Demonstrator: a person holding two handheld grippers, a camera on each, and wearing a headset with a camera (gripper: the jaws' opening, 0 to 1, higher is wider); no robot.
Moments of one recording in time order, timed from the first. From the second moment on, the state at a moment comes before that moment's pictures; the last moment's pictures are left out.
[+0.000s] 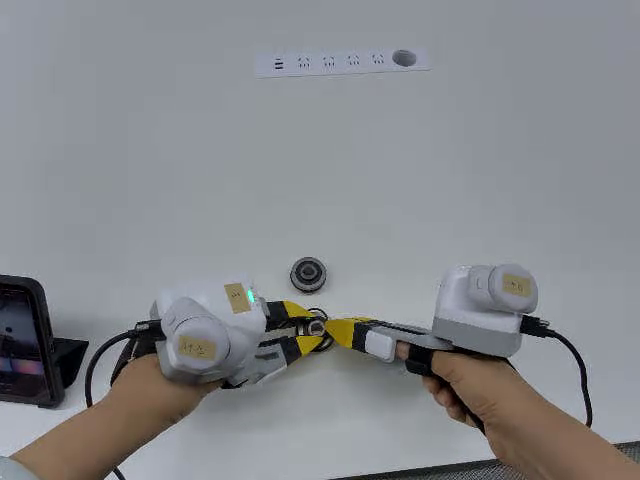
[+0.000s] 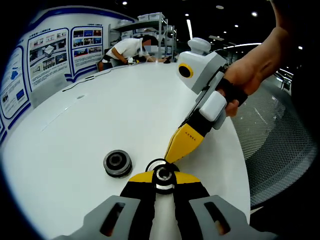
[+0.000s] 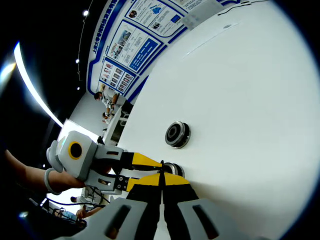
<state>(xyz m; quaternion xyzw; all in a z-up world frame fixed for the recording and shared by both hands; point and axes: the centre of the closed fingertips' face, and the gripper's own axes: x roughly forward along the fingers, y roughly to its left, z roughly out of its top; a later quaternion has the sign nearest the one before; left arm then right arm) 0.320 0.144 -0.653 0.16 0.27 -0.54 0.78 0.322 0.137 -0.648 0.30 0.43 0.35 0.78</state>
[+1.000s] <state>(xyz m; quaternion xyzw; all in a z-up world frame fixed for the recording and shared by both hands) 0.316 0.155 -0.647 0.14 0.25 -0.53 0.80 0.317 0.140 -0.645 0.30 0.43 0.35 0.77</state>
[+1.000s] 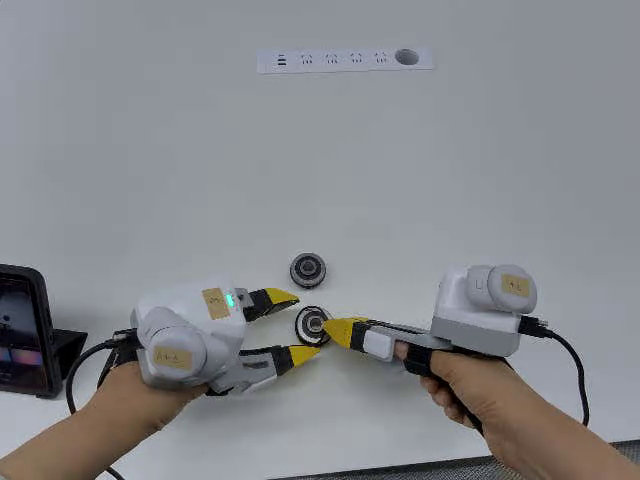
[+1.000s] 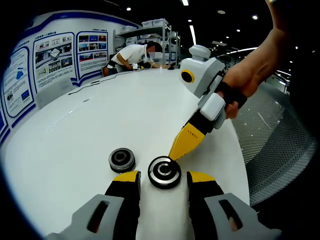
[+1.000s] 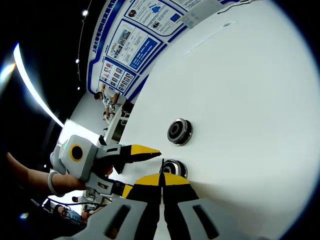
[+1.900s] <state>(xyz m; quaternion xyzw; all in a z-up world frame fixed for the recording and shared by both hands) 0.315 0.175 -0.650 0.12 0.25 -0.50 0.82 0.317 0.116 -0.624 0.33 0.40 0.35 0.78</state>
